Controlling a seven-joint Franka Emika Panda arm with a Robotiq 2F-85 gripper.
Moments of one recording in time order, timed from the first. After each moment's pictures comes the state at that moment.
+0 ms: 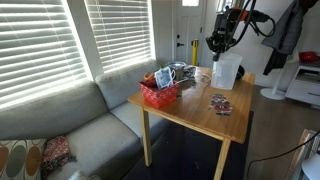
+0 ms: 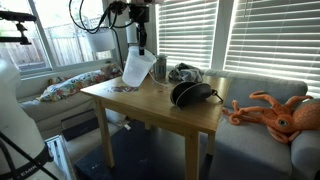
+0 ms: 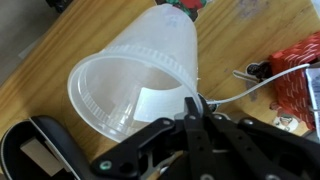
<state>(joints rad) -0.10 -0.41 0.13 -2.28 0.17 1.94 0.44</state>
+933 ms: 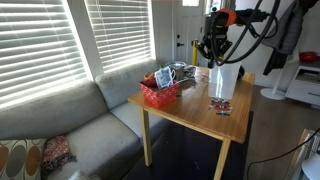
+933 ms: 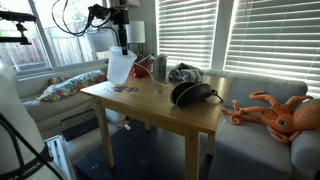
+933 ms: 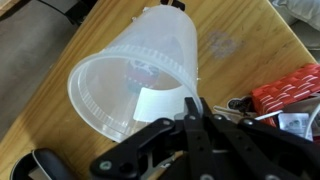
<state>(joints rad) 0.00 -0.42 0.29 -2.27 0.09 1.88 0.78</state>
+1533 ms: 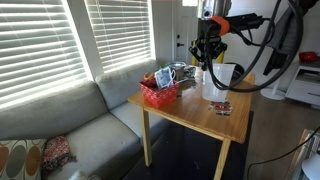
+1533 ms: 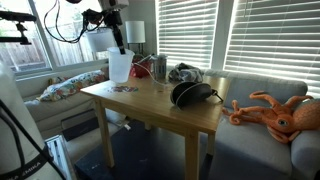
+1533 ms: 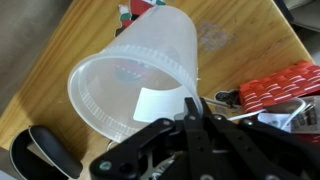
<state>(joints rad) 0.06 -0.41 0.37 -2.27 -0.06 1.96 0.94</state>
